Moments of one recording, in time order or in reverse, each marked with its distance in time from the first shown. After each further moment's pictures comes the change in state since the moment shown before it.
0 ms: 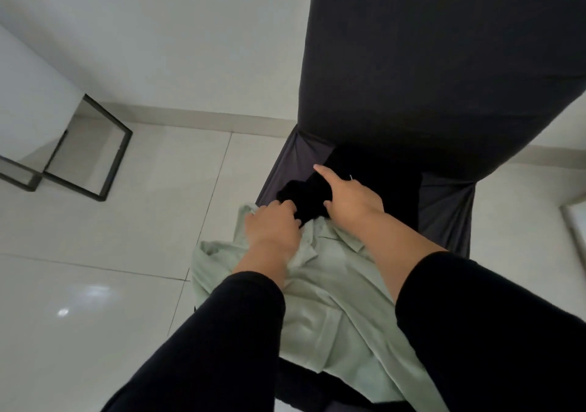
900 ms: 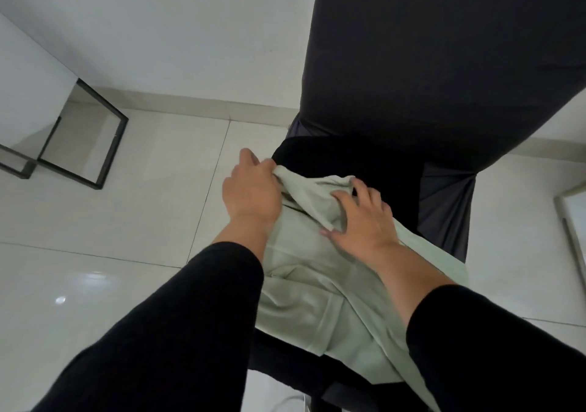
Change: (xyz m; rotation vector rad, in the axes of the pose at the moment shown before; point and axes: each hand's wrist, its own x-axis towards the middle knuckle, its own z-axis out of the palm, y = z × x) left_hand 0.010 -0.024 -0.032 -0.185 0.346 -0.056; right_hand -0.038 0.025 0.040 -0.076 0.091 -0.040
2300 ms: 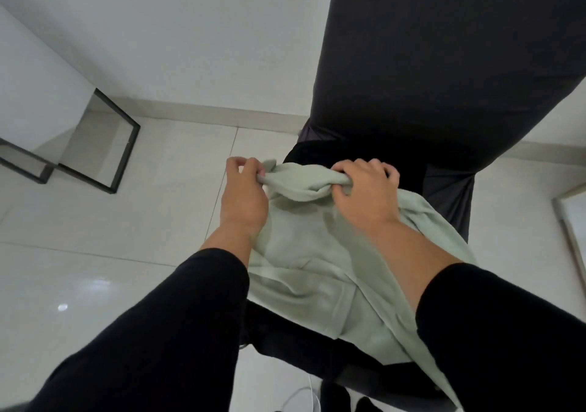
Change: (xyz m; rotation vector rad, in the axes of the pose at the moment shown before) left_hand -0.015 -0.038 -0.023 -0.471 0.025 -0.031; right_hand -0.003 -0.040 -0.045 0.141 0.427 -0.052
